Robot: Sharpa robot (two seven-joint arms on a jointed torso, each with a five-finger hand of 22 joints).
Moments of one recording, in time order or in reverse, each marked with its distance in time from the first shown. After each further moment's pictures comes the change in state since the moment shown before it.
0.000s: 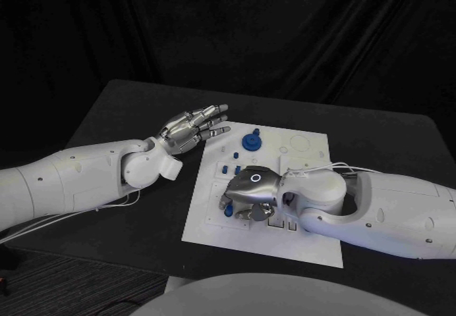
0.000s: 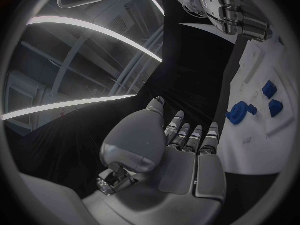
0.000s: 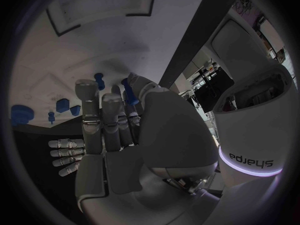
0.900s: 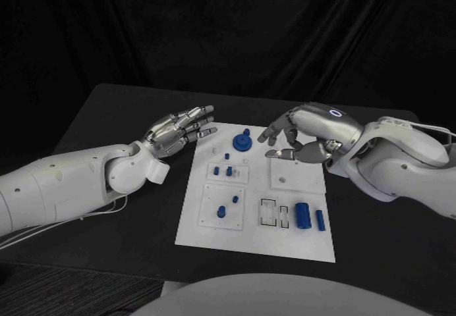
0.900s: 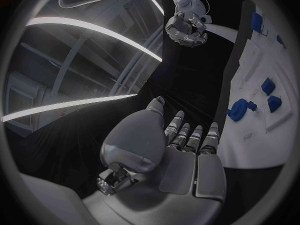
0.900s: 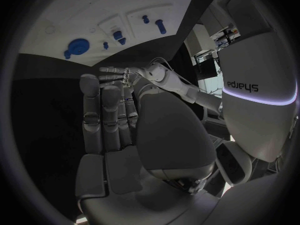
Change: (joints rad) left arm -0.001 -0.019 0.000 0.005 0.000 -0.001 0.000; left_hand 0.000 0.000 0.003 -0.003 0.000 0.000 0.000 0.004 0.000 0.000 0.000 0.000 0.000 0.000 0.000 0.004 0.000 0.000 0.000 0.000 0.000 0.002; right arm 0.193 -0.383 0.000 0.125 0.430 -0.367 0.117; right_hand 0.046 0.056 -0.149 0.131 0.022 0.076 0.033 0.151 -0.003 -0.001 -0.047 0.554 0.212 -0.081 -0.030 -0.079 -0.157 0.016 -0.057 -0.014 -0.163 0.000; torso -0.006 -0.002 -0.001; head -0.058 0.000
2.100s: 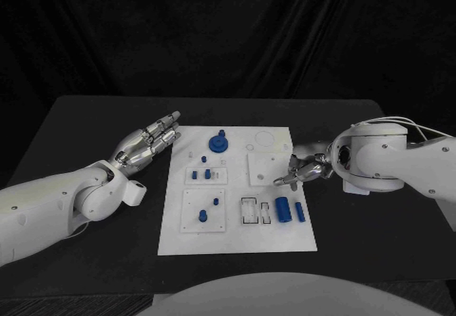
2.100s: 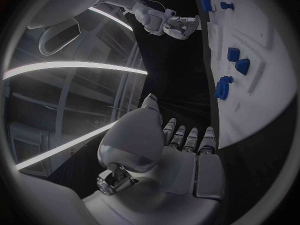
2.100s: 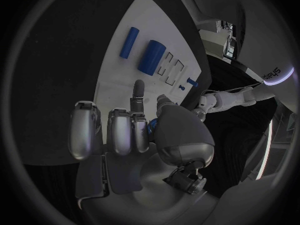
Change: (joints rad) left arm -0.037 -0.020 0.000 0.013 -0.338 -0.278 0.103; left_hand -0.017 -0.057 -0.101 0.134 -0.105 -0.164 -0.200 -0.095 -0.020 -0.005 -0.143 -0.136 -0.015 -0.030 -0.137 -0.070 -0.017 -0.030 -0.065 -0.097 -0.024 -0.140; right arm -0.039 -0.068 -0.001 -0.015 0.238 0.614 -0.609; right_hand -0.551 0.170 -0.279 0.039 -0.005 0.157 -0.115 0.205 0.345 0.467 -0.117 0.902 1.026 0.194 -0.106 0.440 0.621 -0.095 0.195 -0.106 0.859 0.000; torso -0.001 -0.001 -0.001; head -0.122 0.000
